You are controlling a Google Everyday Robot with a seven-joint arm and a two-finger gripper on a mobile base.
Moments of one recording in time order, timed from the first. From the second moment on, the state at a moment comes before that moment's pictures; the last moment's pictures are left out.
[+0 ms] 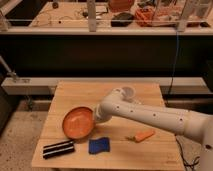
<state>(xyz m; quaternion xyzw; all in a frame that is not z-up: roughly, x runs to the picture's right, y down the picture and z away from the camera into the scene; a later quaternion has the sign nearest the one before) -0.075 0.168 0.812 -0.06 -0.31 -0.63 0.71</state>
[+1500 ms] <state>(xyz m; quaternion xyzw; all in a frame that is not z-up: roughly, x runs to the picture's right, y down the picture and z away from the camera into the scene) 0.011 0.080 0.890 -0.04 -0.26 -0.55 0.79</state>
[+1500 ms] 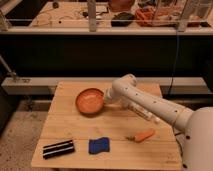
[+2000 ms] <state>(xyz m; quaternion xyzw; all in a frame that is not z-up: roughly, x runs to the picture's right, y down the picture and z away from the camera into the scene) 0.027 0.160 0.811 -0.05 -0.26 -0.55 0.80</state>
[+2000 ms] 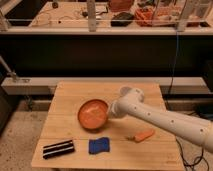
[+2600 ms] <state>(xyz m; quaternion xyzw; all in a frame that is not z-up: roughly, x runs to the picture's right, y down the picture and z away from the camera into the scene) -0.042 0.196 0.787 -0.04 -0.29 -0.60 0.74</state>
